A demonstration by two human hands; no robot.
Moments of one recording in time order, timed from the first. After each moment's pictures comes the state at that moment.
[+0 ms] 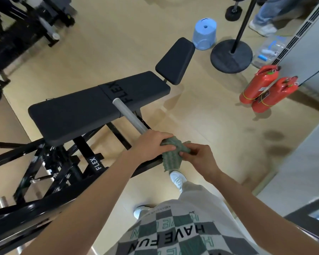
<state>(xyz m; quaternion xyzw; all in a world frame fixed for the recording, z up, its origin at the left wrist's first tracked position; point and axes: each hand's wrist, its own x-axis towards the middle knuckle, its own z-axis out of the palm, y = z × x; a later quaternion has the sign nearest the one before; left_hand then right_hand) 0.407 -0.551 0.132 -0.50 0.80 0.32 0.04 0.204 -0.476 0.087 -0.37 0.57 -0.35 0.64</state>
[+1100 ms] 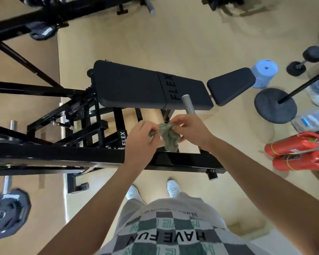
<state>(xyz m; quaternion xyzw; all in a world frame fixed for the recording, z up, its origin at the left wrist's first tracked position) 0.544 -0.455 0.164 -0.77 0.53 0.13 -0.33 0.388 -0.582 0.178 -0.70 0.43 -0.11 0.56</state>
